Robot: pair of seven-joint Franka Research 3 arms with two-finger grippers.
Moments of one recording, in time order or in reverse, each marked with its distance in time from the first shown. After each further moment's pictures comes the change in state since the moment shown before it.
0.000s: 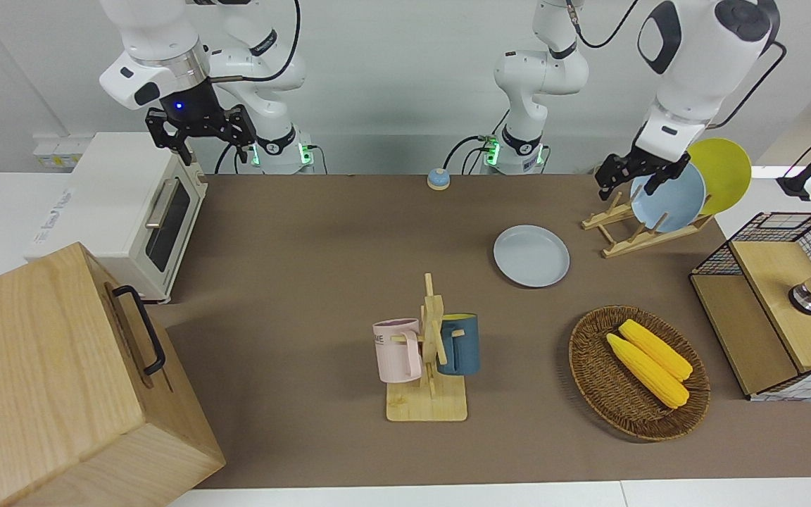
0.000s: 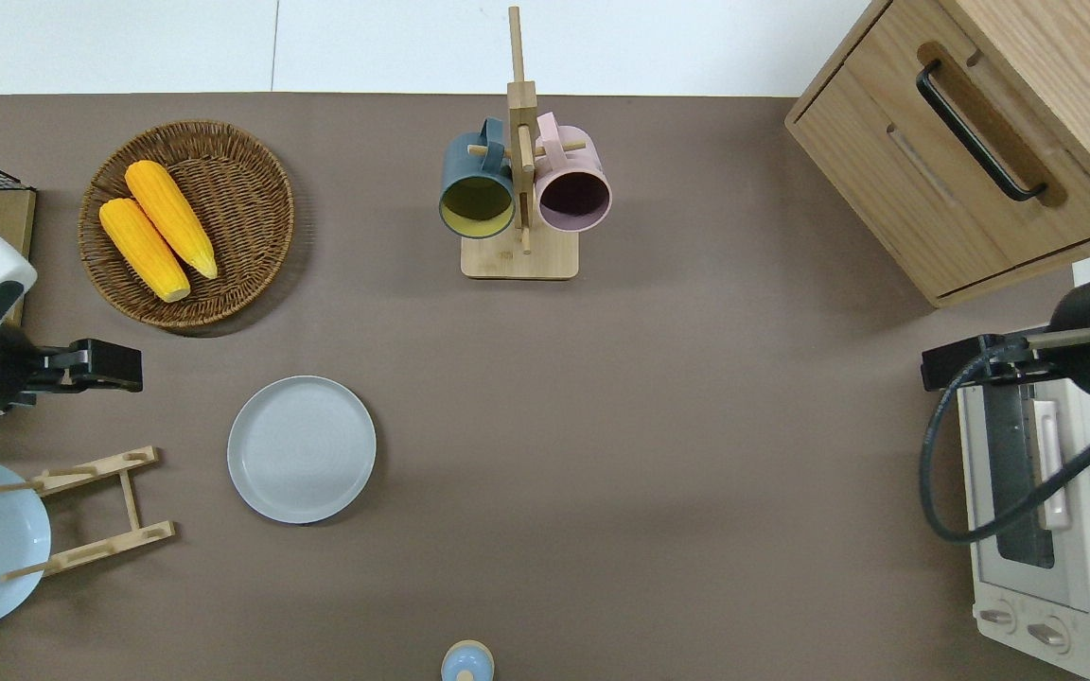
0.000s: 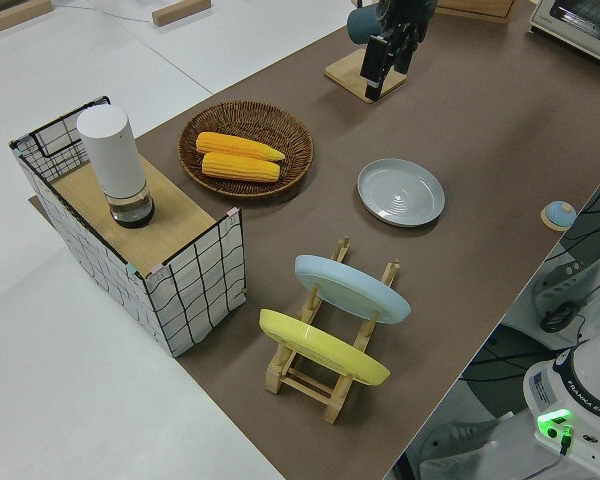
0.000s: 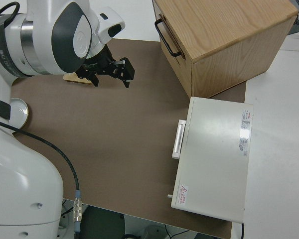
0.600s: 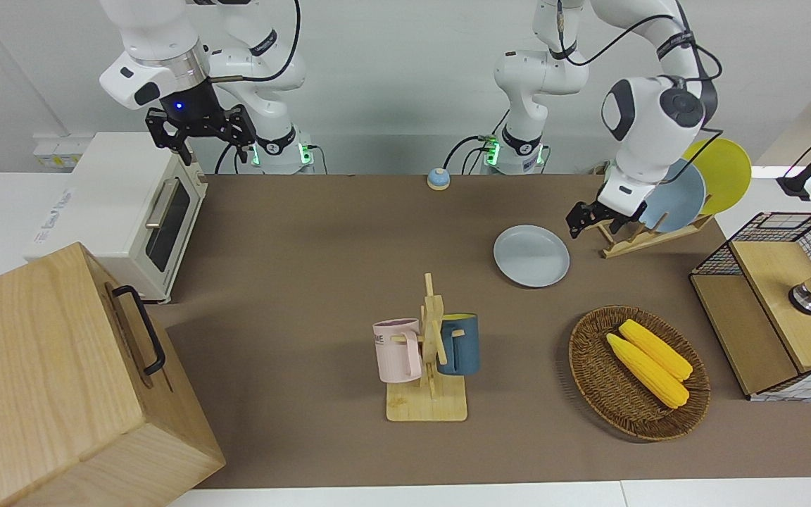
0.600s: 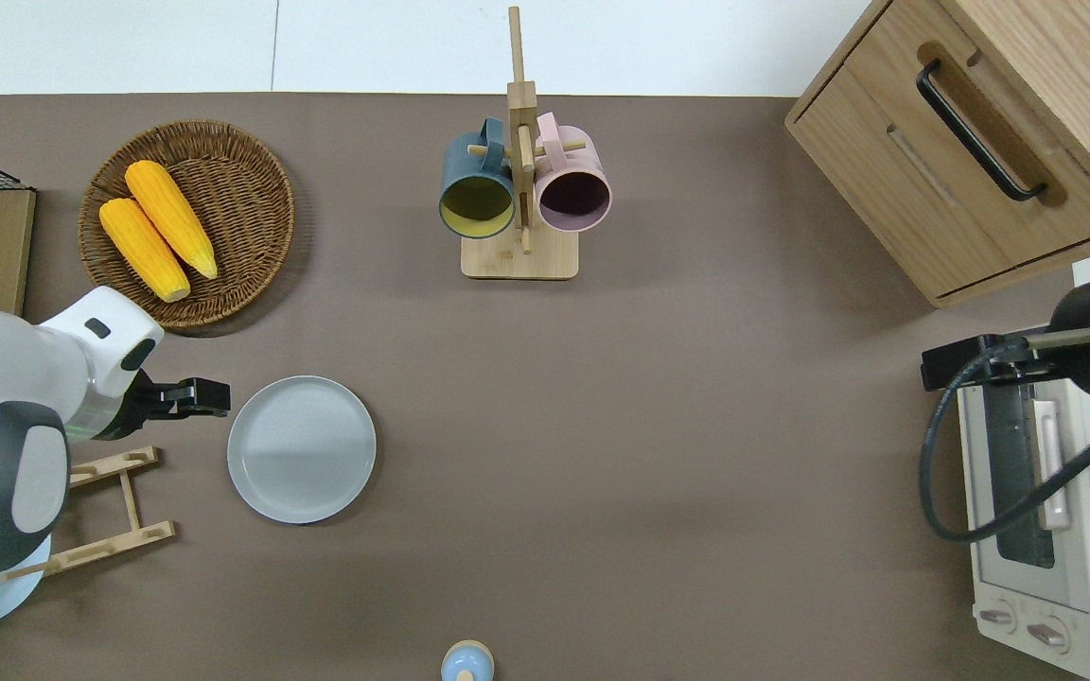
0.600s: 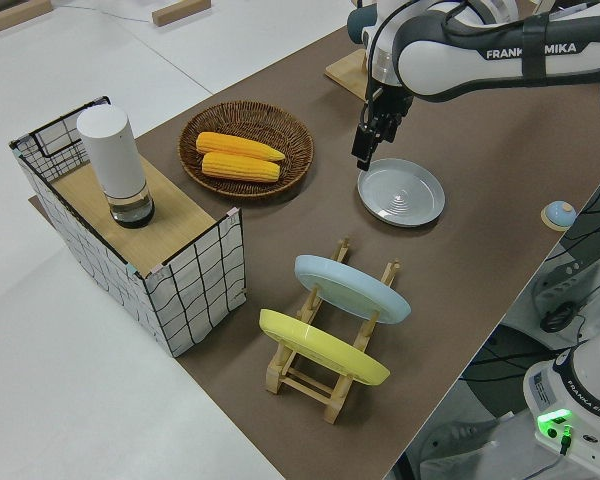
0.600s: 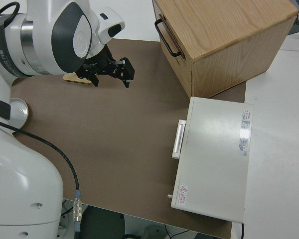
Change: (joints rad) left arm 0.000 0.013 0.001 -0.347 -0.039 0.345 0.000; right arm 0.000 0.000 0.000 0.000 0.000 0.000 0.000
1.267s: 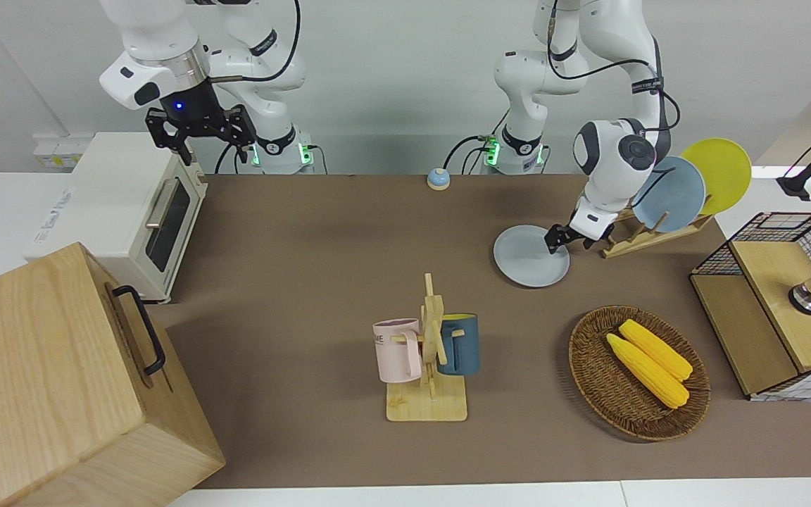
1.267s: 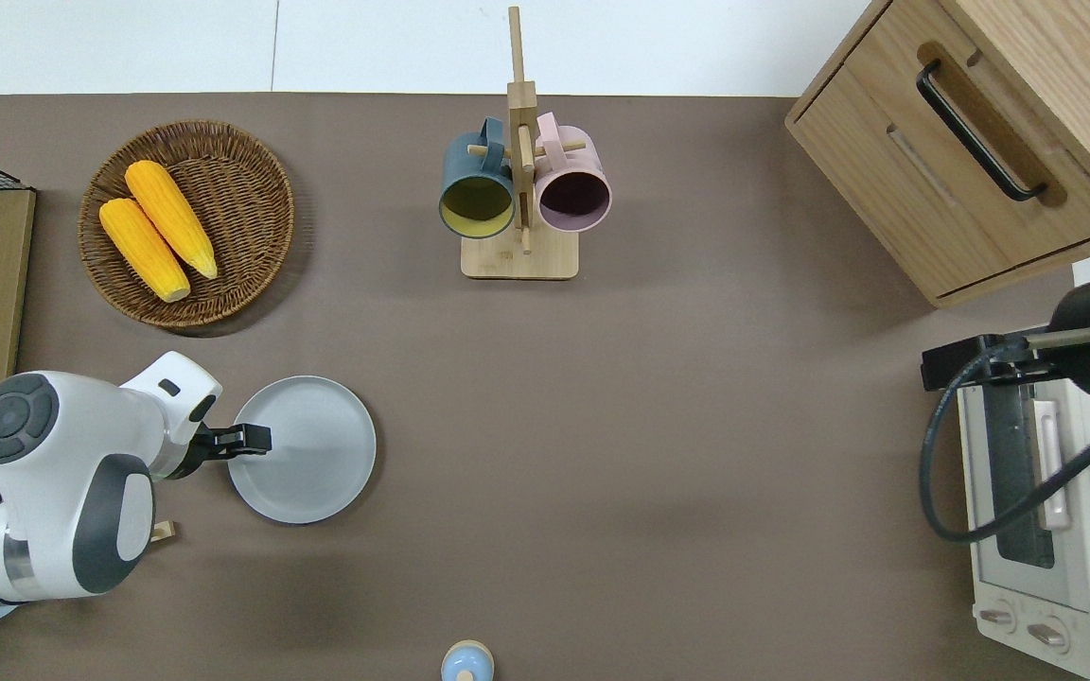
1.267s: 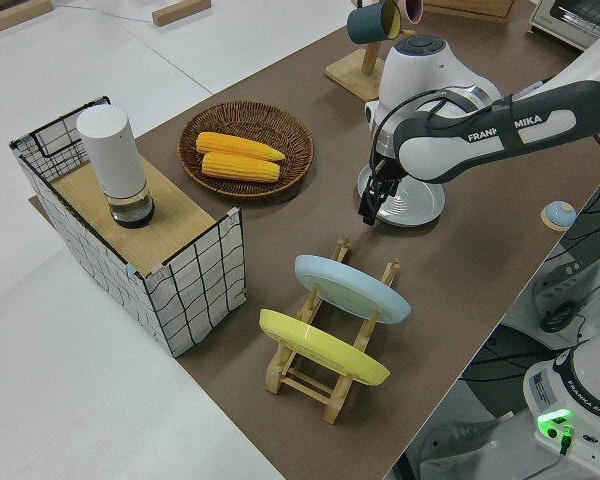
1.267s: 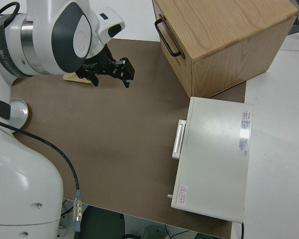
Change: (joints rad) left arm 0.001 0.048 0.002 -0.245 -0.009 0.268 -0.005; right arm 0.000 0.000 0.000 0.000 0.000 0.000 0.000
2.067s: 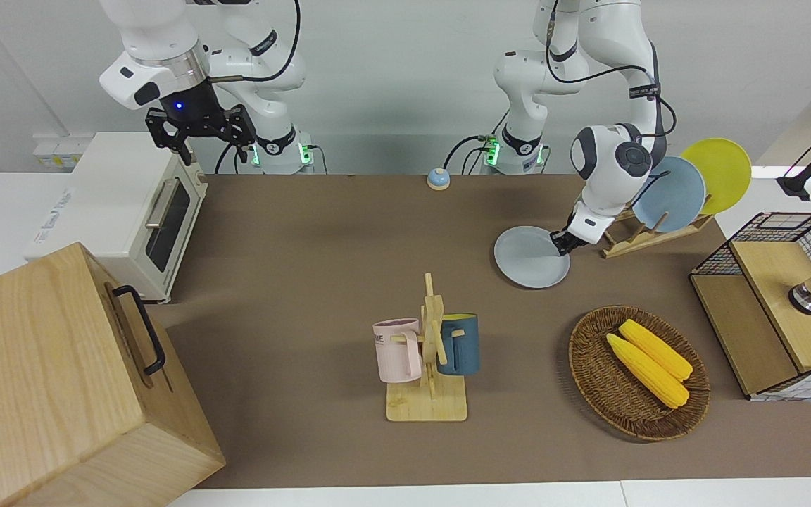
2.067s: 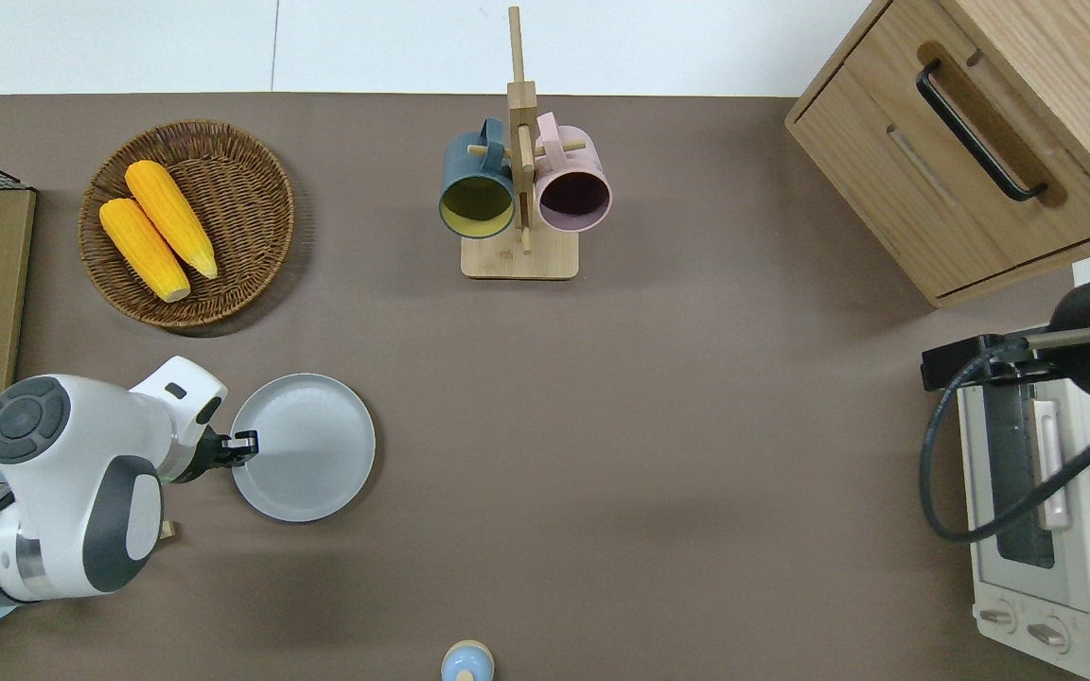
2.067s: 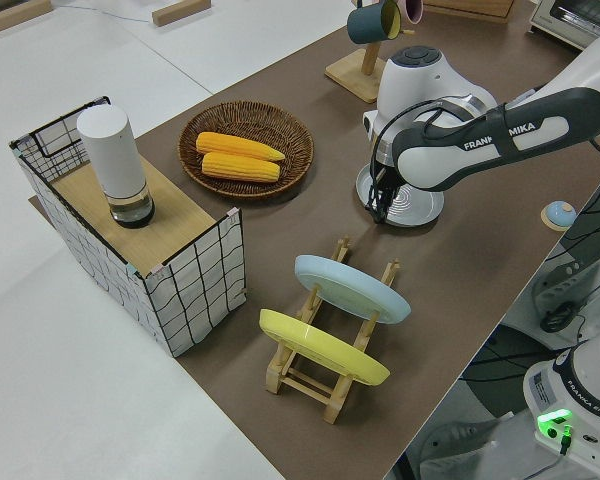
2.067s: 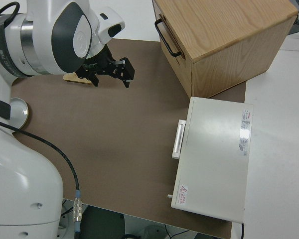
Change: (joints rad) left arm 0.000 0.014 -0.002 -0.010 -0.014 0.010 -0.027; right arm 0.000 0.000 0.000 0.000 0.000 0.000 0.000
